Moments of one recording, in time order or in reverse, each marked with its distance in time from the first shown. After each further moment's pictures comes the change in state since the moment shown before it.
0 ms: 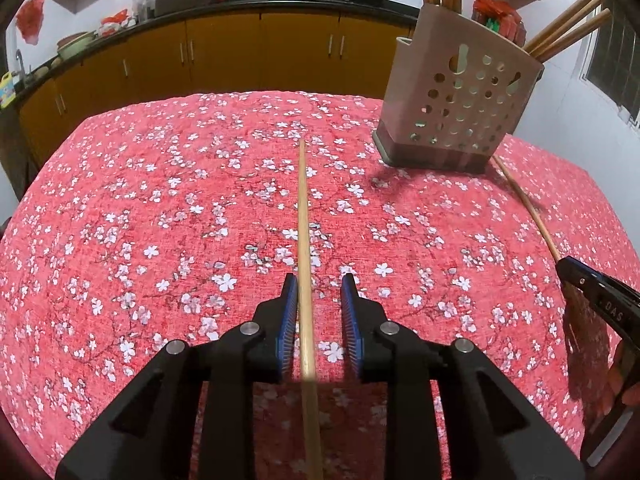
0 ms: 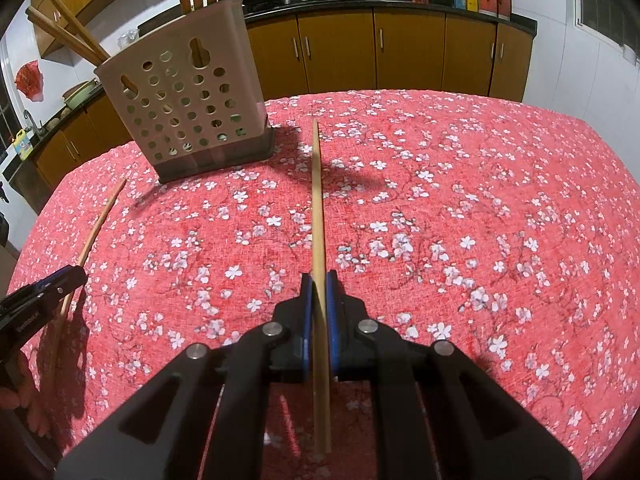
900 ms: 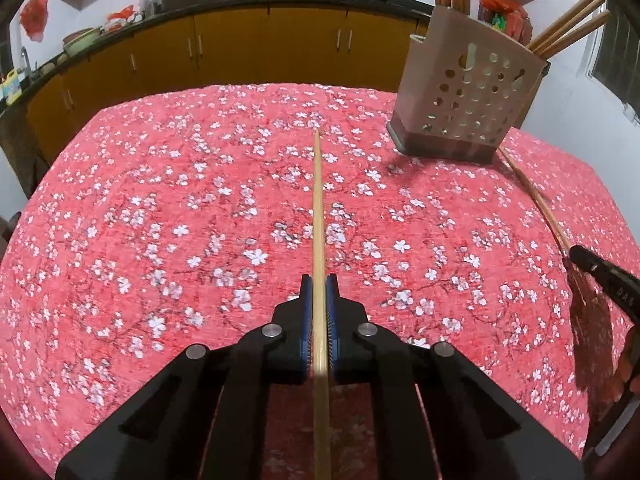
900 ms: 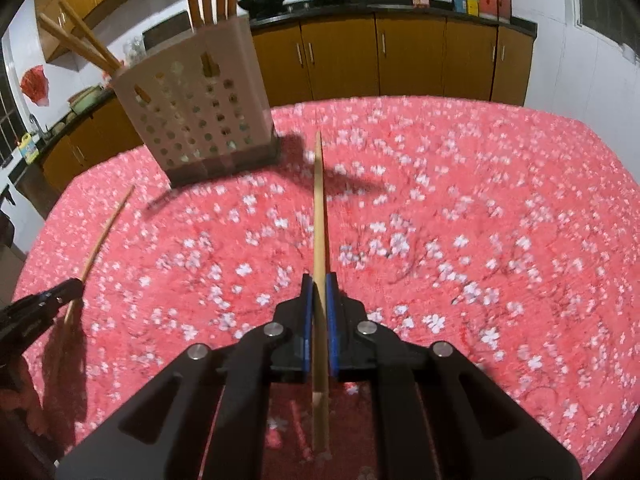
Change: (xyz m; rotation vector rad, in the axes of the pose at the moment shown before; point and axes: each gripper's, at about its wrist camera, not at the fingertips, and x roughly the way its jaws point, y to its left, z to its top) left arm -0.021 0.010 -0.003 0.000 0.020 0.024; right arm -0.021 -0.002 -0.002 0.006 -0.037 0.022
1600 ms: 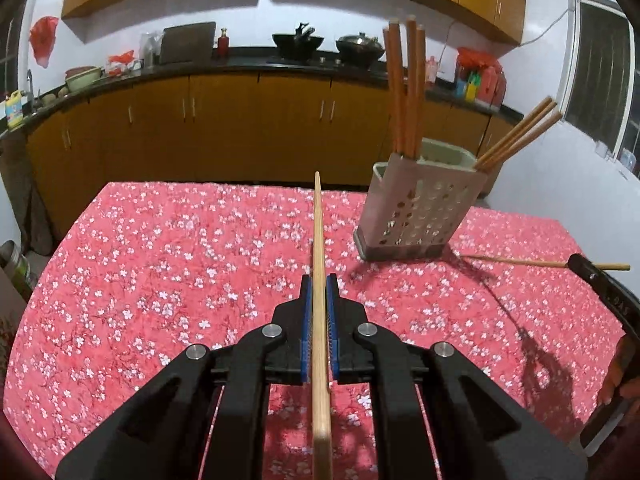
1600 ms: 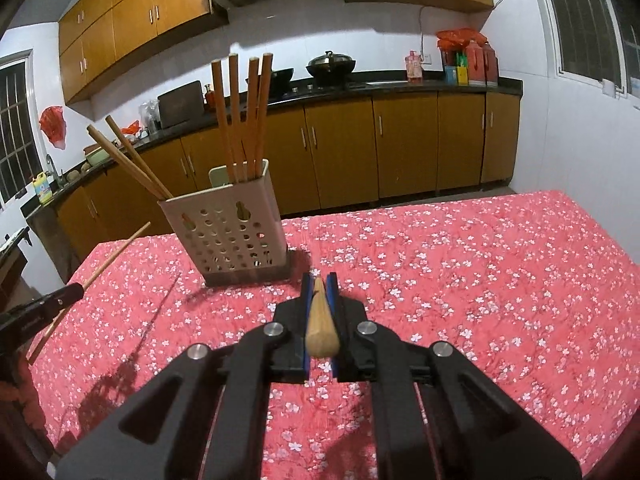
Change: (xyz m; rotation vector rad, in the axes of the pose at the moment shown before) left arm -0.073 -0.001 0.043 -0.008 -0.211 -0.066; right arm -0.086 -0.002 0.040 -0.005 -0.260 0.012
